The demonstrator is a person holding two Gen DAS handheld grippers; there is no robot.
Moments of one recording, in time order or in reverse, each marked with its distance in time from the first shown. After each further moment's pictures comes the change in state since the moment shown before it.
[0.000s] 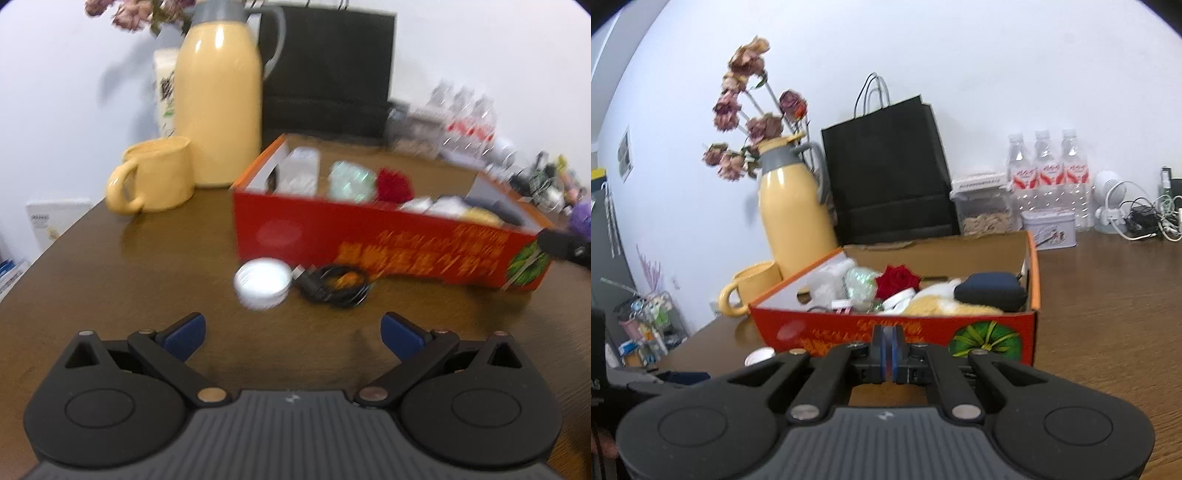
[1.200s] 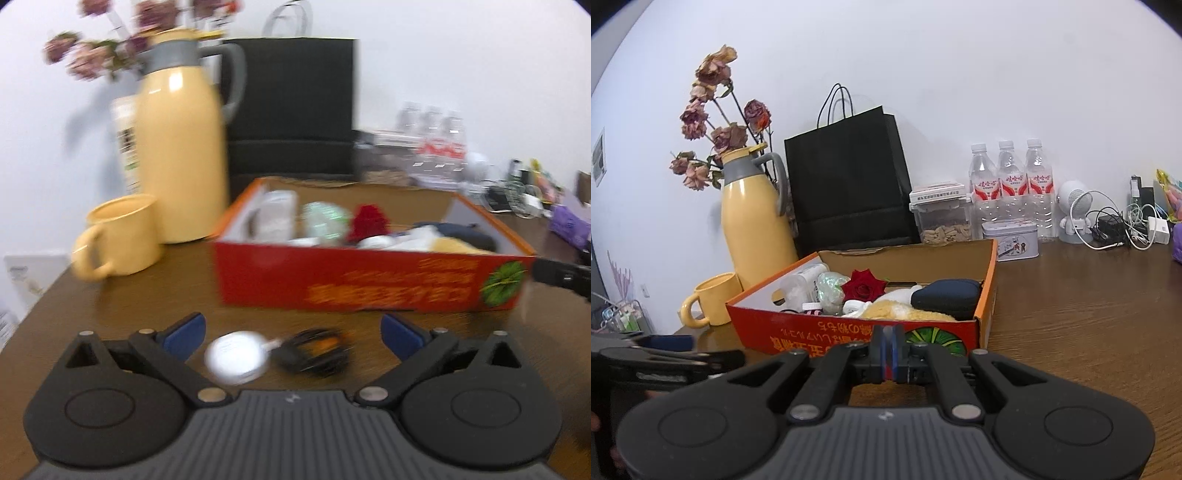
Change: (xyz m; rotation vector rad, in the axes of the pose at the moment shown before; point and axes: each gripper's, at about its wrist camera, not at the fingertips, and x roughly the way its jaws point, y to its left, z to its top) left arm 0.009 0.005 0.023 0.085 -0.068 -0.028; right arm 0.004 -0.021 -0.001 -0.013 -0.022 -0.100
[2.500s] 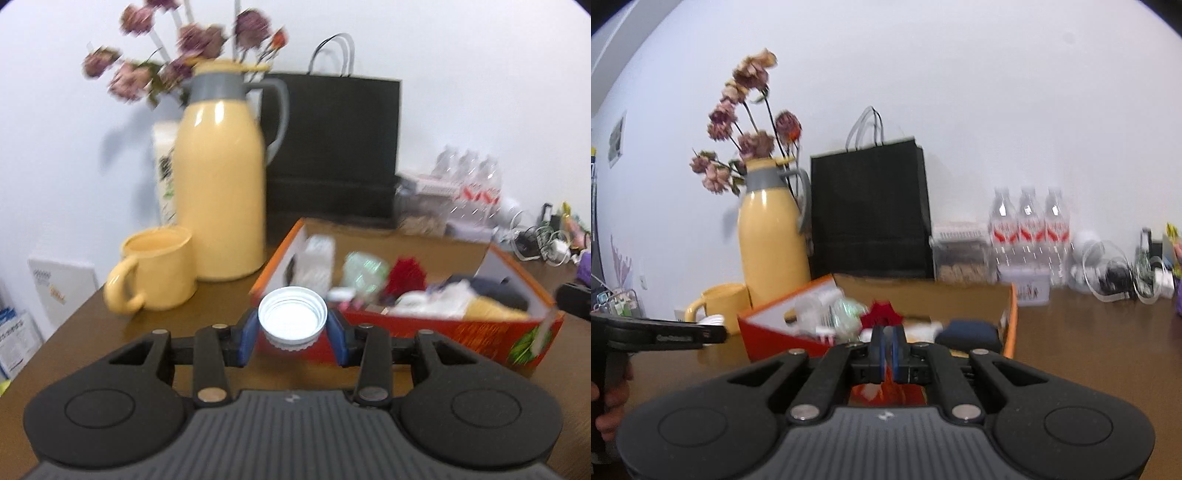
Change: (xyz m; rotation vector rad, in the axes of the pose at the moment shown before) left arm 0.003 0.006 0.036 -0.059 -0.110 0.064; right arm 0.000 0.037 0.014 -0.122 -0.108 -0.004
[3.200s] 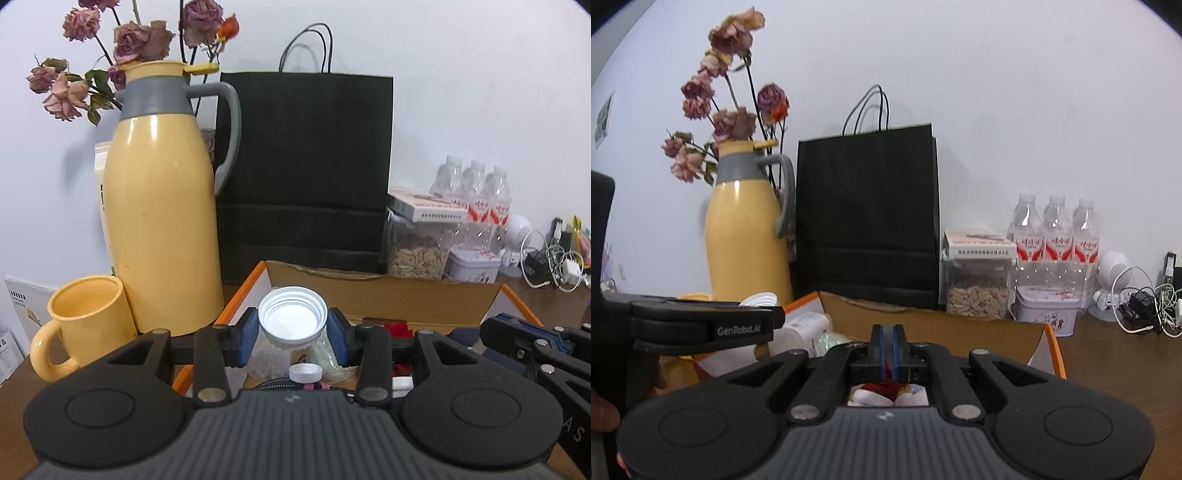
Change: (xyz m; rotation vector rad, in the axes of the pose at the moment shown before) left arm 0.087 -0.040 0.045 0.013 -0.003 -0.011; right arm 0.110 0.013 0.032 -0.039 0.053 -0.046
